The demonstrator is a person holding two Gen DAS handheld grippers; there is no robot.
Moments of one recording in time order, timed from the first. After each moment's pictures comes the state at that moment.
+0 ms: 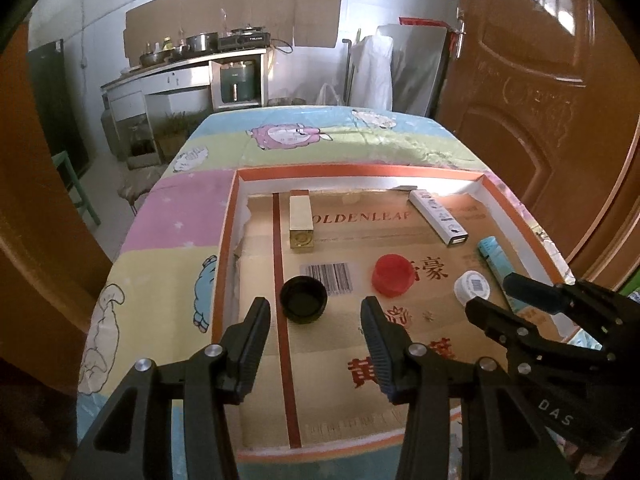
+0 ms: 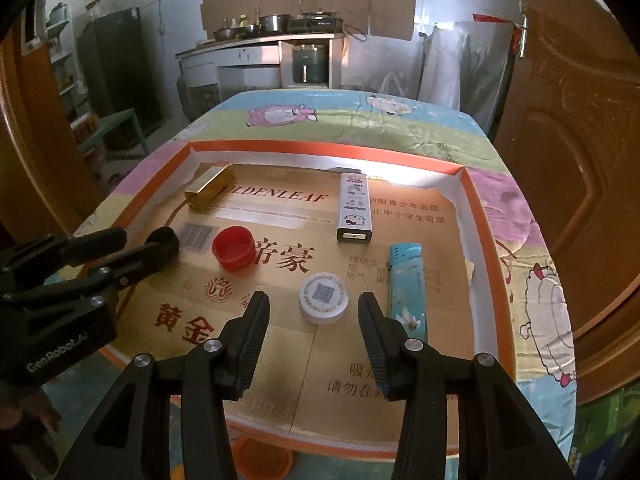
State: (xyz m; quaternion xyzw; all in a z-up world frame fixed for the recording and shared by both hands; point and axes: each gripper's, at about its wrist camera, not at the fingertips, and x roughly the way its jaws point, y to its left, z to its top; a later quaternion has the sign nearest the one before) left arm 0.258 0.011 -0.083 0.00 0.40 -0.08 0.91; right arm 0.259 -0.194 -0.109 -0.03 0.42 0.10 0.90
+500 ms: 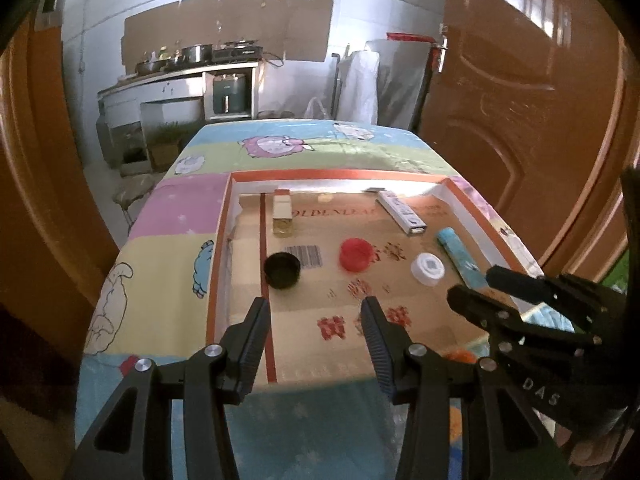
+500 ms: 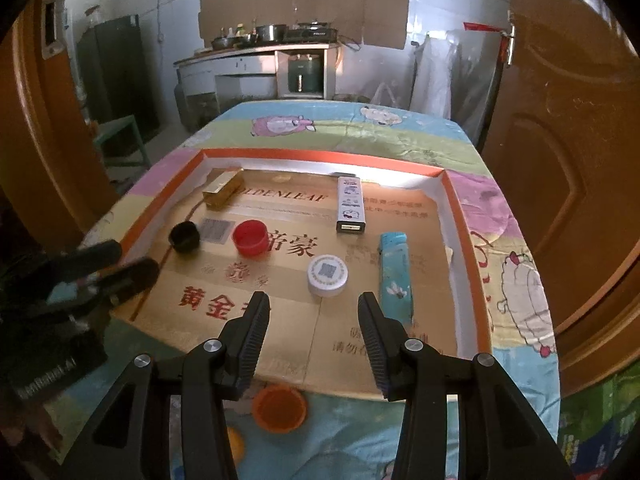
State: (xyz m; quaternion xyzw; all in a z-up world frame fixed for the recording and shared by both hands) left arm 0.206 0.009 -0.065 0.00 0.38 -0.11 0.92; right arm 0.220 -0.193 -0.087 -0.03 0.40 0.09 0.91
